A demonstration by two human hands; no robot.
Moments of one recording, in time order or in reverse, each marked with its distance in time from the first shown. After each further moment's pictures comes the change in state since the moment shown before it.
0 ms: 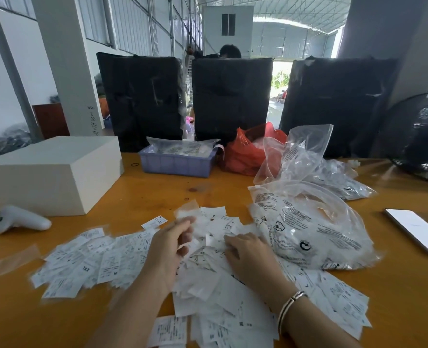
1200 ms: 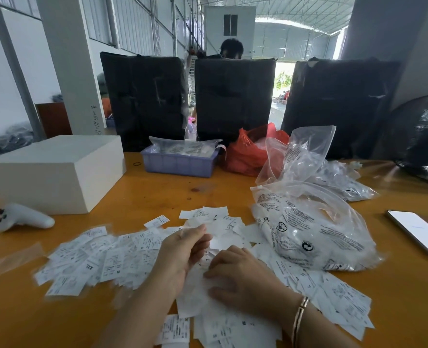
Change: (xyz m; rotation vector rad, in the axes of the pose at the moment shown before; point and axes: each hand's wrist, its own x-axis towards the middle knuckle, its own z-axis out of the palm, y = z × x) left_hand -0.009 -0.006 0.012 -0.017 -0.037 -0.111; right_hand -0.020 -0.015 -0.010 0.104 -0.169 -0.410
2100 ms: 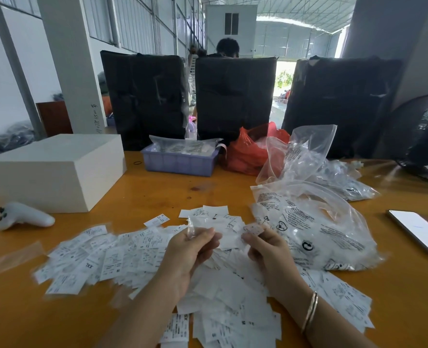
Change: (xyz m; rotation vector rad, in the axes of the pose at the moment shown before) left_hand -0.002 -0.007 0.002 0.080 -0.092 0.049; right_hand -0.003 0.021 -0.012 1.356 0.556 0.605
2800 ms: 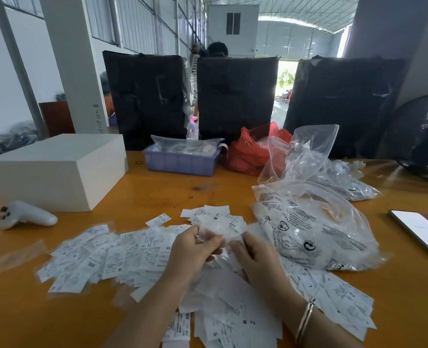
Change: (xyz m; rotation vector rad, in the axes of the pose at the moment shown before) left_hand 0.002 -0.006 0.002 0.426 0.033 0.198; right_hand -0.008 0.011 0.015 -0.732 -0.054 -0.231
